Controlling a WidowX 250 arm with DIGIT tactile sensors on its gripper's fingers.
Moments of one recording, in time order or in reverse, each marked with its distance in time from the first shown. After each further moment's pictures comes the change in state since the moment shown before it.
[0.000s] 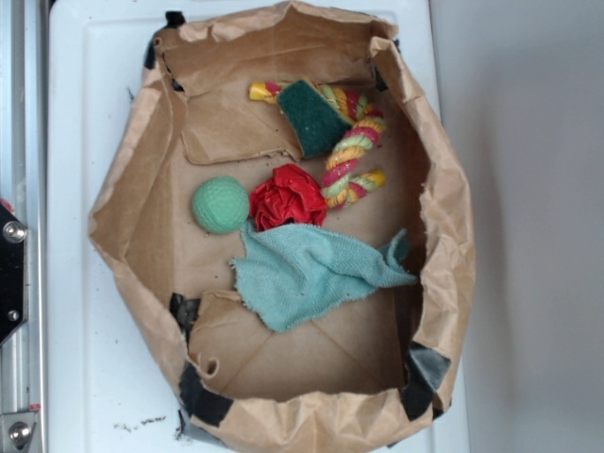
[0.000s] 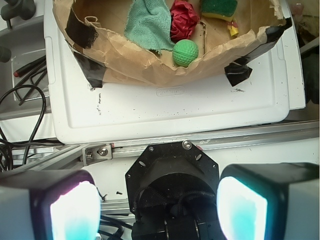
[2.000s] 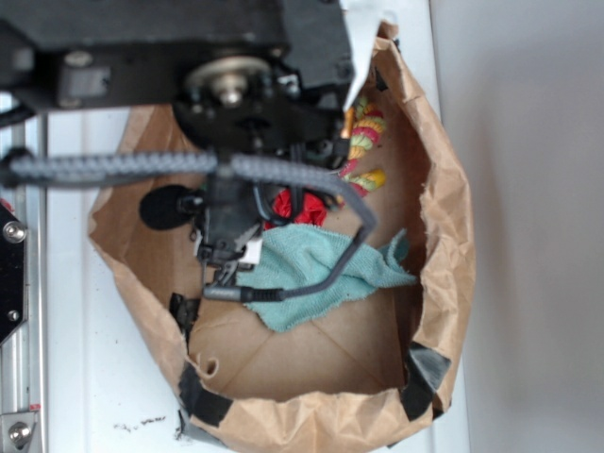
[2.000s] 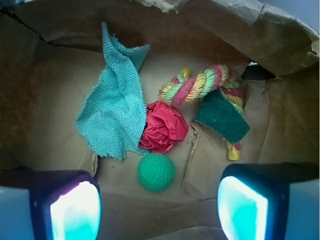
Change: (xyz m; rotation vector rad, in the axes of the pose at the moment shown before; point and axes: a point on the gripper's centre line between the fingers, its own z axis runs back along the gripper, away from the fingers) arm 0.136 0.061 -0.091 0.073 -0.090 -0.214
